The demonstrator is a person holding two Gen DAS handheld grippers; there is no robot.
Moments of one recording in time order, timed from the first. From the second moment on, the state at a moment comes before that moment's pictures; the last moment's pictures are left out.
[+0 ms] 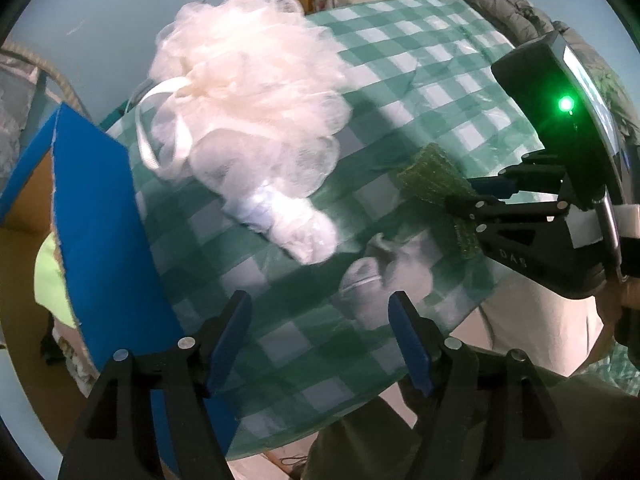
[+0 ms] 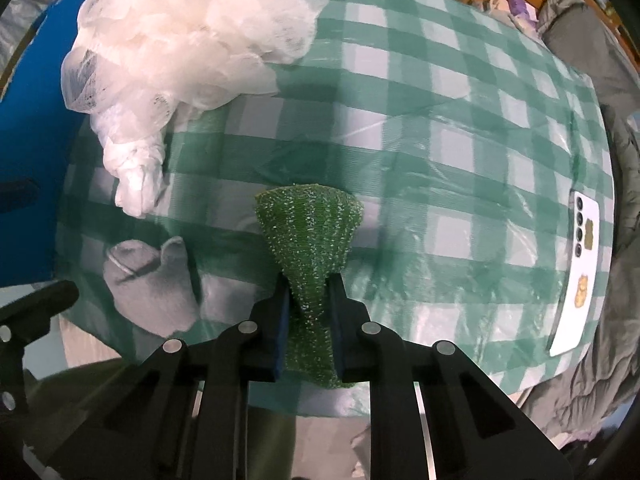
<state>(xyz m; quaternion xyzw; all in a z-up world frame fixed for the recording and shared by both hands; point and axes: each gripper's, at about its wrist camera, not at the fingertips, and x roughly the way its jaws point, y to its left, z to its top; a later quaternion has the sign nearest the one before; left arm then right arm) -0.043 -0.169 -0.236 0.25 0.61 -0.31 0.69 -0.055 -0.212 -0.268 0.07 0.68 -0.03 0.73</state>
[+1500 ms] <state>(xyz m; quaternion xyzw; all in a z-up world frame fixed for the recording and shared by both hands) -0.081 -0.174 -0.251 0.29 0.59 -0.31 0.69 -0.076 -0.253 -0.210 0.07 0.65 -0.01 0.76</state>
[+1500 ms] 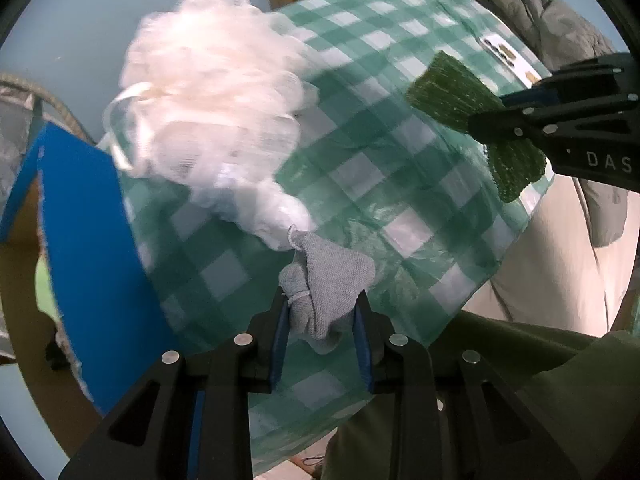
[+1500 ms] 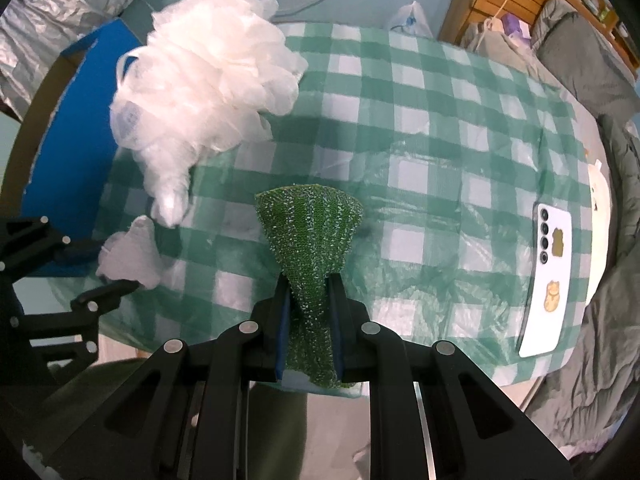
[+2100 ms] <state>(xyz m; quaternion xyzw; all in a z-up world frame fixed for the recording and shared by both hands) -0.044 -0.137 -0.175 0.24 0.57 -0.28 0.74 -0.049 -0.221 -0.161 0.06 0.63 0.02 0.78</state>
